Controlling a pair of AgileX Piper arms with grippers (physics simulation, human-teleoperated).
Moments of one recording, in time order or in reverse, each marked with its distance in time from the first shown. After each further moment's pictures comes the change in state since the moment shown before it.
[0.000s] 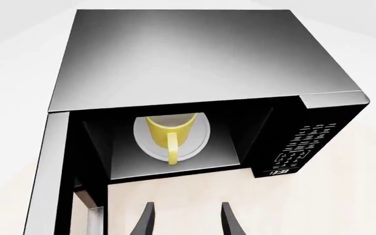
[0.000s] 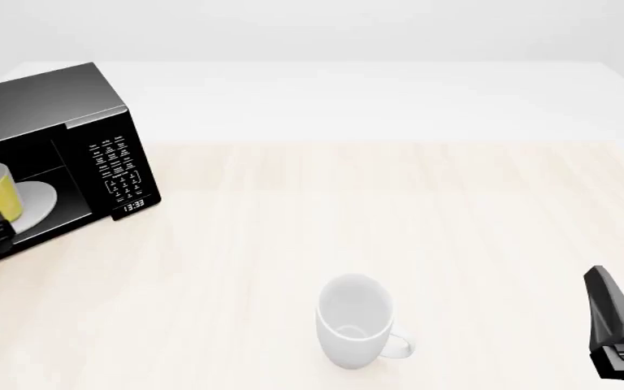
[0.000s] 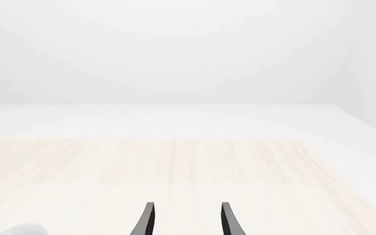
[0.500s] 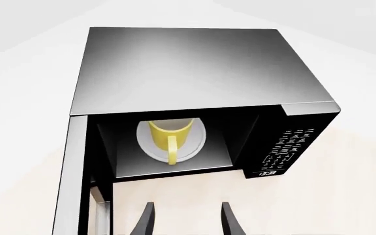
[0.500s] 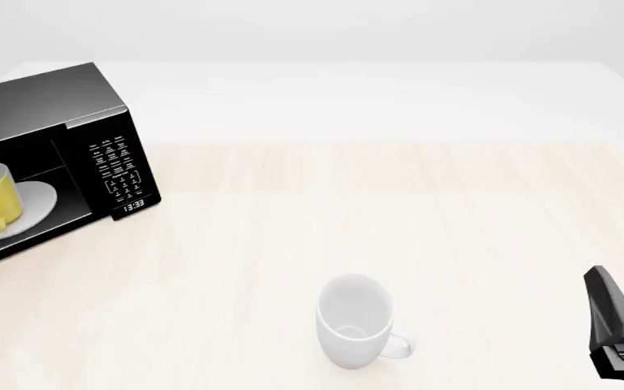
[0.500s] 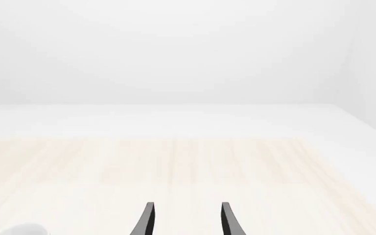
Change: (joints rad) left arm -0.001 -0.222 -0.012 0.197 -0.016; right arm 0.000 0.000 0.000 0.000 0.000
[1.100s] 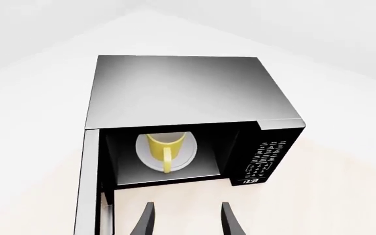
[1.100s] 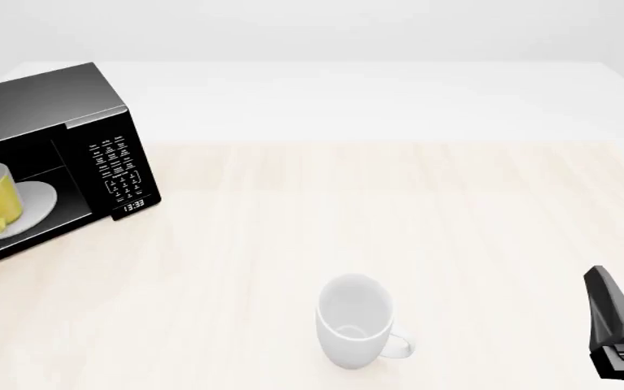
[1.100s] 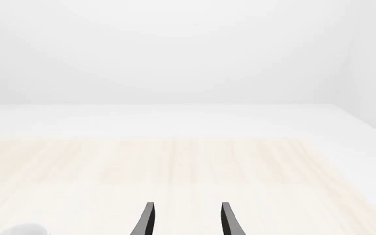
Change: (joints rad) left arm -0.014 -0.249 -0.079 0.254 -0.019; right arm 0.000 0.000 0.000 0.000 0.000
